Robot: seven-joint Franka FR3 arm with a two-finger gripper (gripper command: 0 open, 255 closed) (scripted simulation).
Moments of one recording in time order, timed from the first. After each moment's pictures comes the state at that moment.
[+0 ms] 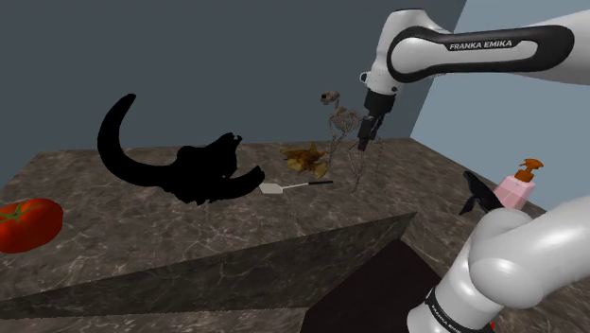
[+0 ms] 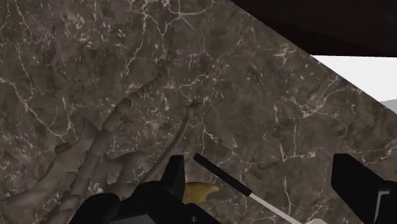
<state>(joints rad) 0.12 -0.56 -0.15 -2.32 -0.15 1.80 -0.29</state>
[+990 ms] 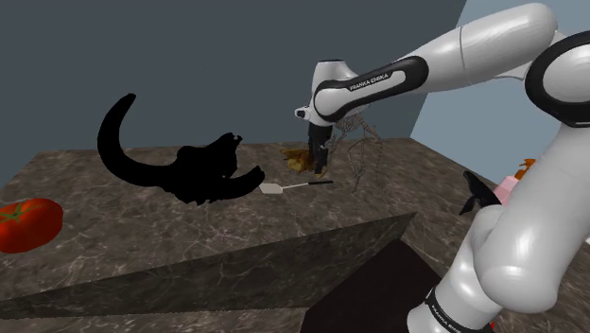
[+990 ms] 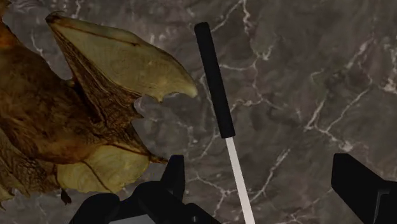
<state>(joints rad) 0.29 -0.05 -0.23 -2.16 -0.08 2.10 -0.94</state>
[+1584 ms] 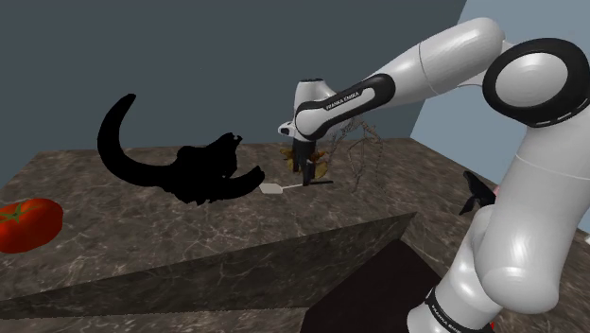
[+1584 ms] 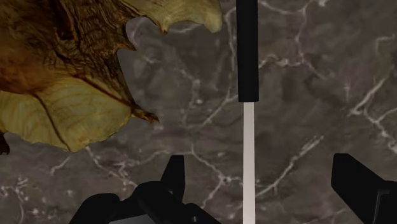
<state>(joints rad) 0.31 0.11 -0.20 -2.12 -0.05 2.21 -1.11</state>
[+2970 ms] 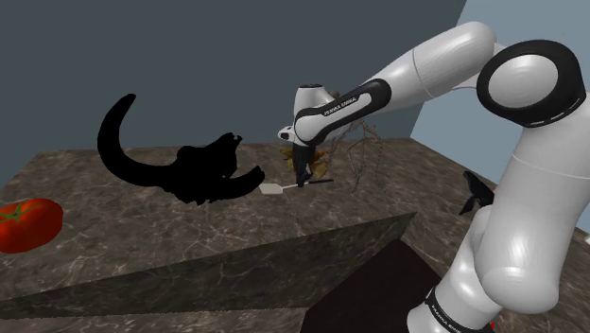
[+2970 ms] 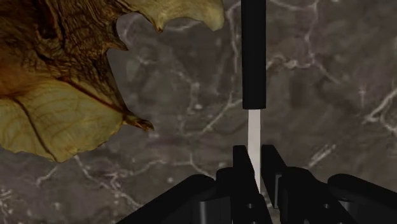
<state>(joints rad) 0.31 0.13 -0.20 -2.14 -0.04 2.25 -1.12</state>
